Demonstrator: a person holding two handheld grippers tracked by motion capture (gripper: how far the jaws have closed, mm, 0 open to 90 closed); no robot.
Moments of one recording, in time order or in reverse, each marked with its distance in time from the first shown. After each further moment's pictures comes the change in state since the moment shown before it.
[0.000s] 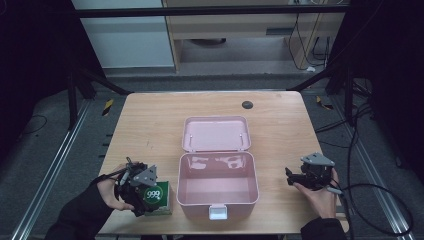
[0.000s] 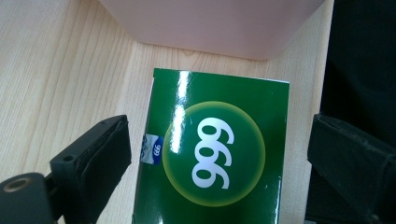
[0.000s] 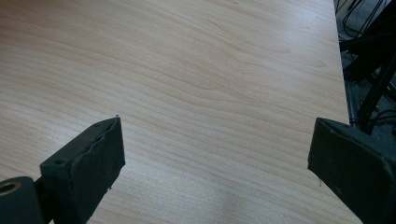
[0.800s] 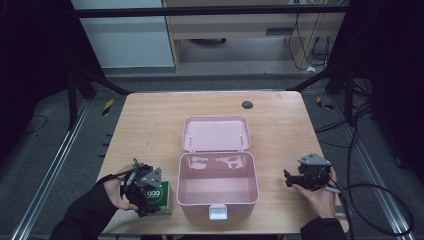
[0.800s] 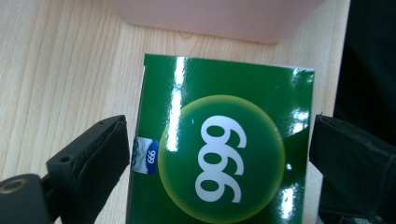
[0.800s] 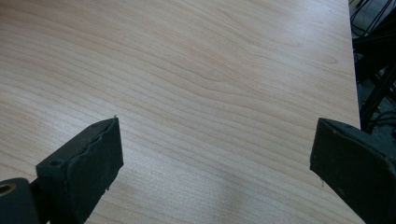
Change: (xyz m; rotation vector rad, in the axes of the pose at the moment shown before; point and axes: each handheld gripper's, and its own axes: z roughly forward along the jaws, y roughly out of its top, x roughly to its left) left arm 0.005 0.000 0.019 0.074 -0.016 0.009; right arm 0.003 -0.001 0.005 0.035 0.011 -0.044
